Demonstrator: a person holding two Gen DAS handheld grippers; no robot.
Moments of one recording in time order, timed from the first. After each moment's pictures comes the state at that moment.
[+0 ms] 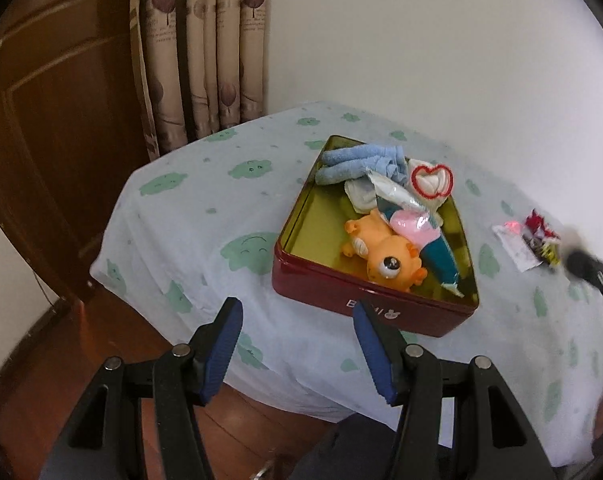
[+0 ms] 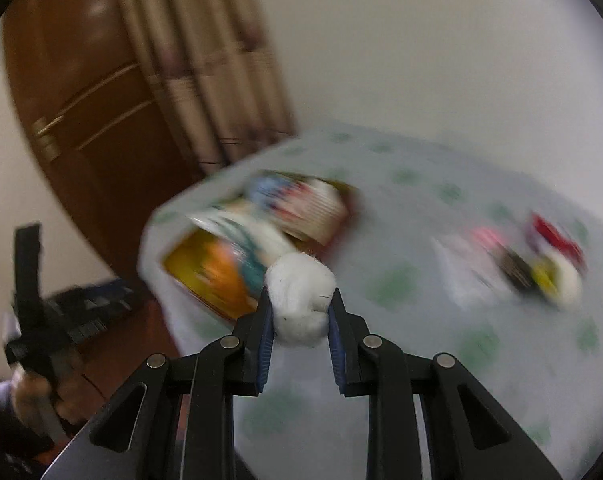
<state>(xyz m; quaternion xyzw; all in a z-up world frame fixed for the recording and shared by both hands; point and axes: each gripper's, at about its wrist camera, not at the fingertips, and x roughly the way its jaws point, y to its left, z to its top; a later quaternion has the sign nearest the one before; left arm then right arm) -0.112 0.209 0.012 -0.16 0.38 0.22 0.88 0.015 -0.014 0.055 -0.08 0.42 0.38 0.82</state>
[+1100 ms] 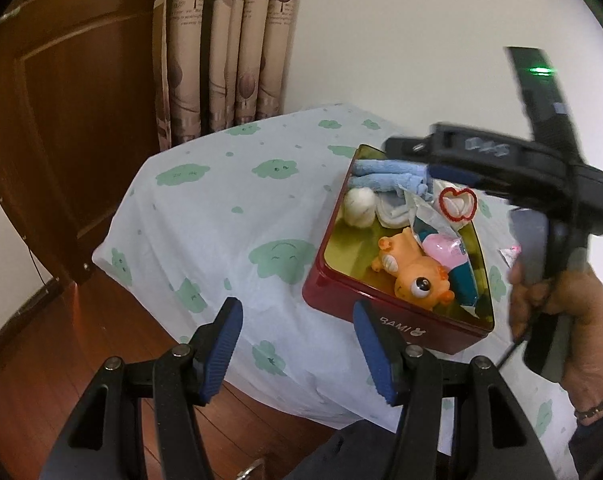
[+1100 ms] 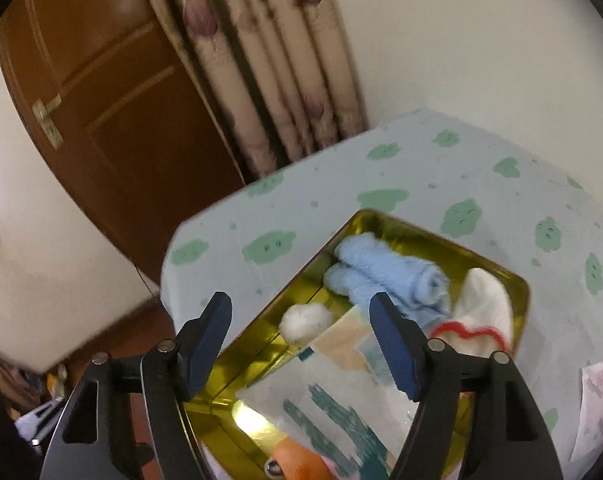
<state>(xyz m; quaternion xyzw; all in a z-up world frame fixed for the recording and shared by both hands) -0.118 0.240 0.012 -0.19 0.37 0.23 0.88 0.101 0.161 0.002 -0.08 0.46 0.43 0.77</state>
